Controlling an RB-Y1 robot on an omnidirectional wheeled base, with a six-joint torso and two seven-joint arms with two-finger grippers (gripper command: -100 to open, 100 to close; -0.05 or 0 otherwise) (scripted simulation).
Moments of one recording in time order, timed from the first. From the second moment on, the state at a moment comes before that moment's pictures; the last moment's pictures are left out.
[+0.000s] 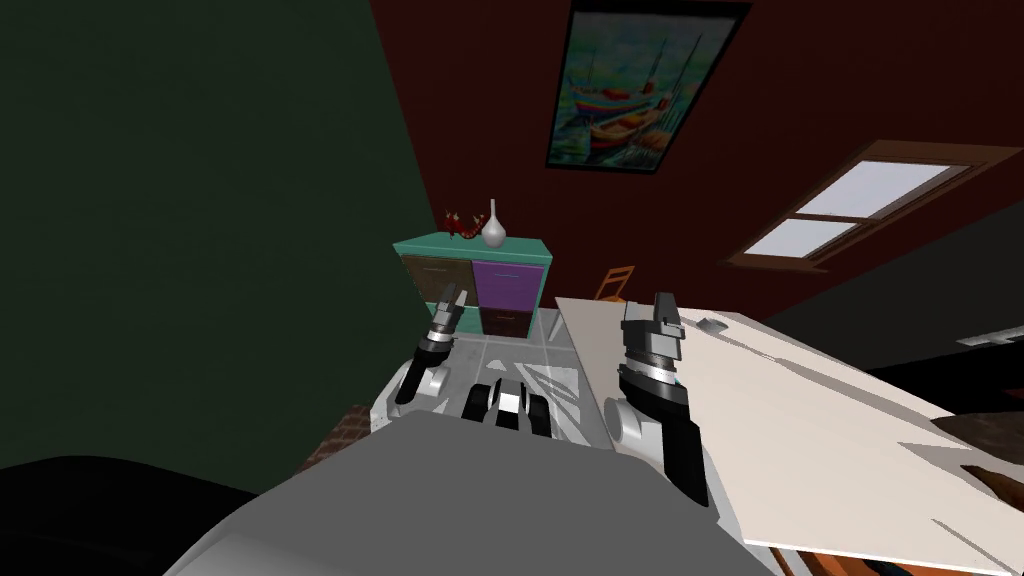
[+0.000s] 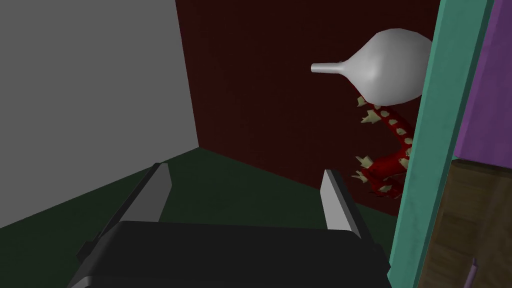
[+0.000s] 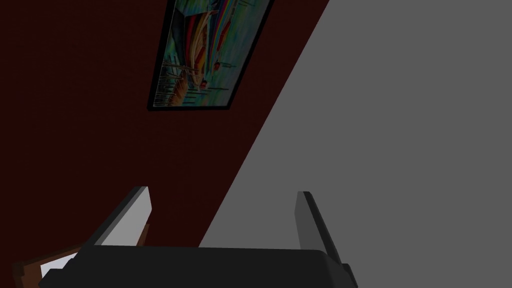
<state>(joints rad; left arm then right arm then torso) 0.41 0.14 -0.08 -2.09 -0.10 -0.56 0.05 0.49 -0.02 -0.06 -2.38 0.02 -0.38 0.10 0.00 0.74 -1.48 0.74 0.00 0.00</state>
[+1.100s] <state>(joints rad) 0.31 0.18 -0.09 -1.86 -0.08 -0.47 0.00 0.50 -0.02 -0.06 -2.38 0.02 -0.38 0.10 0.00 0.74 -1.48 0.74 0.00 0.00</state>
